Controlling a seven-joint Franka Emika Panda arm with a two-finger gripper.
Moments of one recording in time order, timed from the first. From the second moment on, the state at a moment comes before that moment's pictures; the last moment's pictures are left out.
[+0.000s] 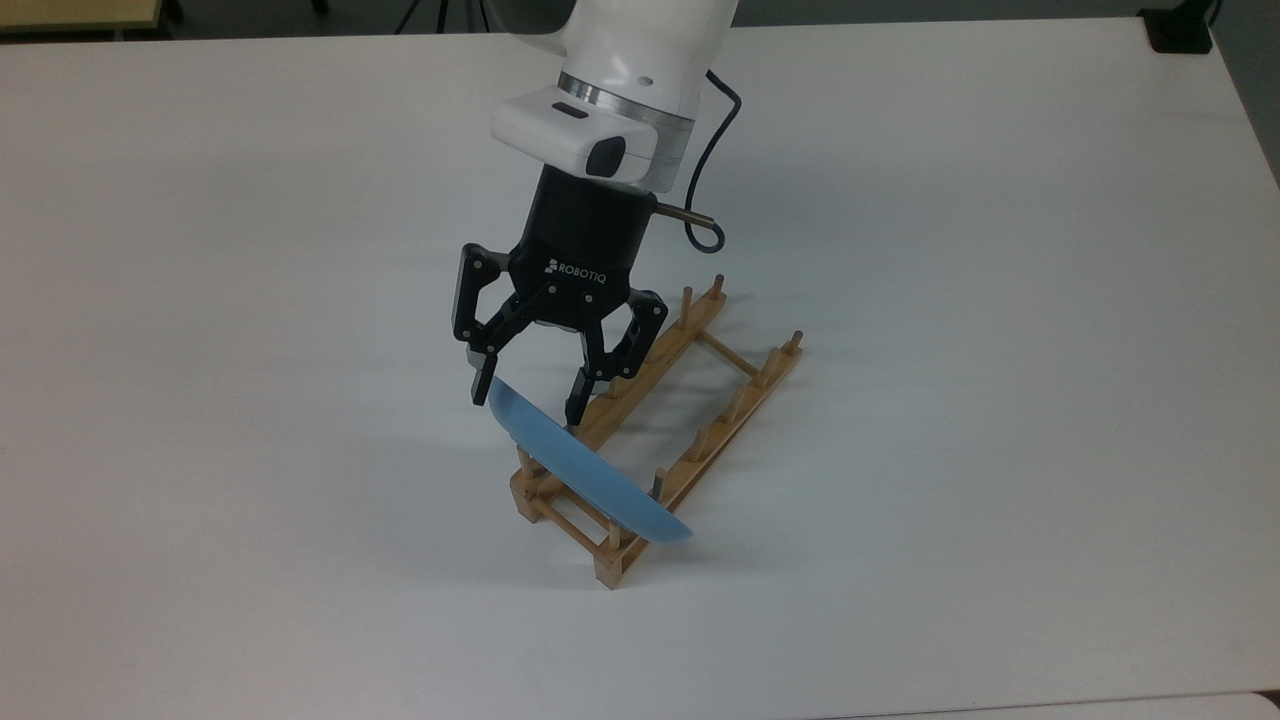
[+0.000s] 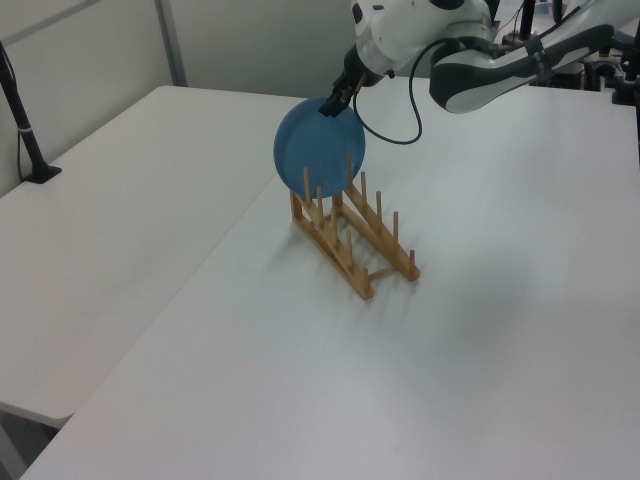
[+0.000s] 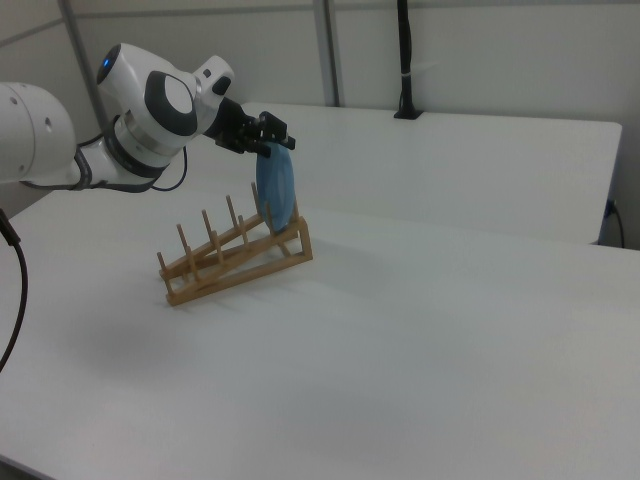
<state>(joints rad) 0.18 0.39 -0.09 -1.55 -0.74 2.59 0.49</state>
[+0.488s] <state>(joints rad) 0.18 0.41 -0.09 -1.54 -0.75 2.59 0.50</state>
